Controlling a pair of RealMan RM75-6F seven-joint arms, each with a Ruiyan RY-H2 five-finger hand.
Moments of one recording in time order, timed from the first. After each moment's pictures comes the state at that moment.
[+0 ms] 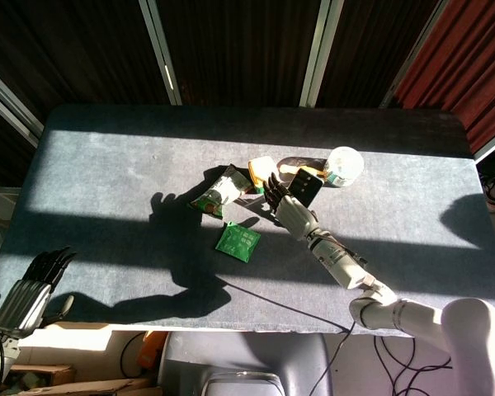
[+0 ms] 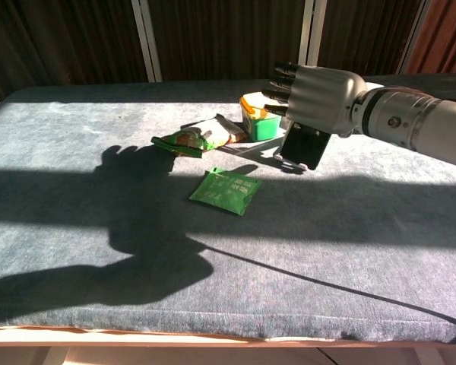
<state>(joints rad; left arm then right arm) -0.19 -1.10 0.06 -1.54 1.63 1.38 -0.12 0.90 -1.63 0.13 -1.10 -1.33 0.89 -1.38</state>
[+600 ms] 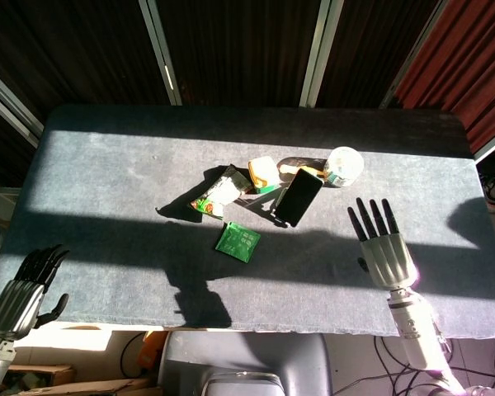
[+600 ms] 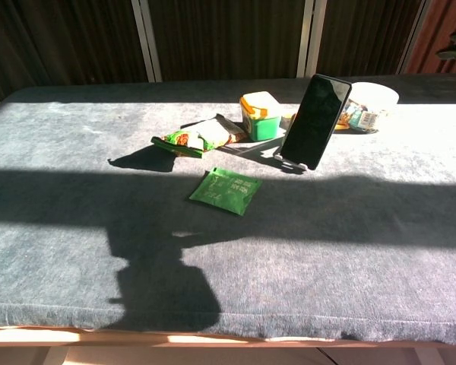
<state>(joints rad) -0.16 -1.12 0.04 -1.53 1.64 1.46 -0.10 0.38 -1.38 -0.01 -1.61 -1.40 1.55 -0.76</state>
